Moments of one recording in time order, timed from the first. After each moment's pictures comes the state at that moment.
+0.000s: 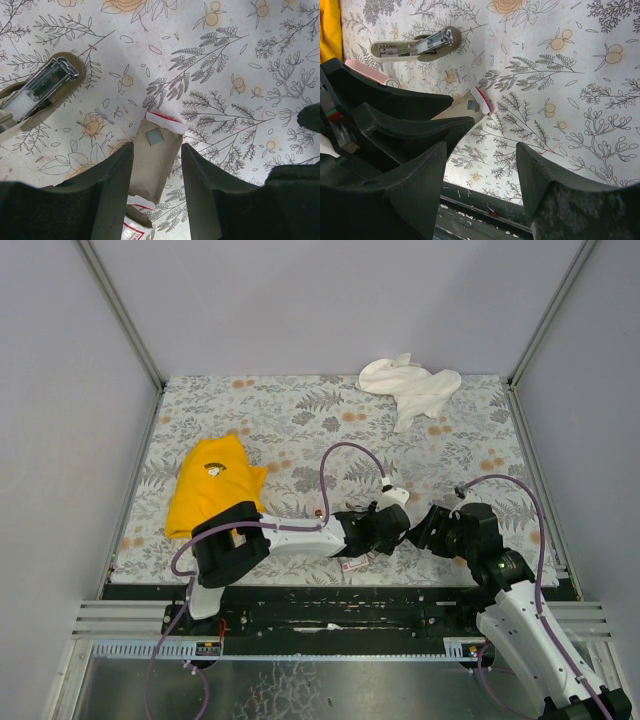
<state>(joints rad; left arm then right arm) -1.18 1.94 1.24 -0.17 -0.32 -0.60 0.29 0.52 0.36 -0.56 -0.20 0.64</state>
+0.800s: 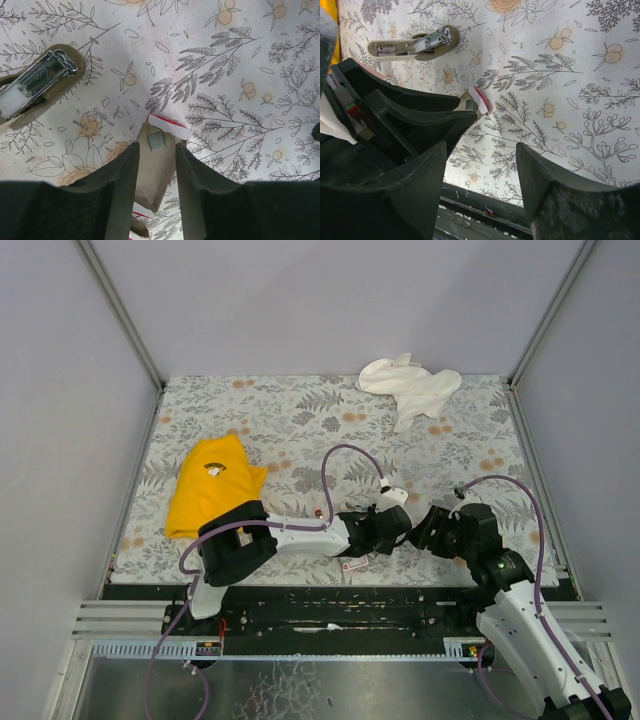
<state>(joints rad) -1.18 1.98 1.26 -0.19 -0.33 -0.66 0.29 0.52 0.35 -0.55 -0.20 0.63</state>
